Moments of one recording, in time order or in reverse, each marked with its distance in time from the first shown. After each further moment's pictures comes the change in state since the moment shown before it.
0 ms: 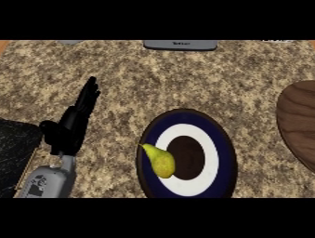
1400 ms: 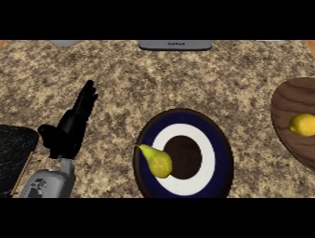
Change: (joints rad) left arm 0.030 -0.020 0.027 0.009 -0.016 -0.014 -0.024; right arm -0.449 0.118 -0.054 0.767 -0.124 0.543 -0.149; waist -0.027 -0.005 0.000
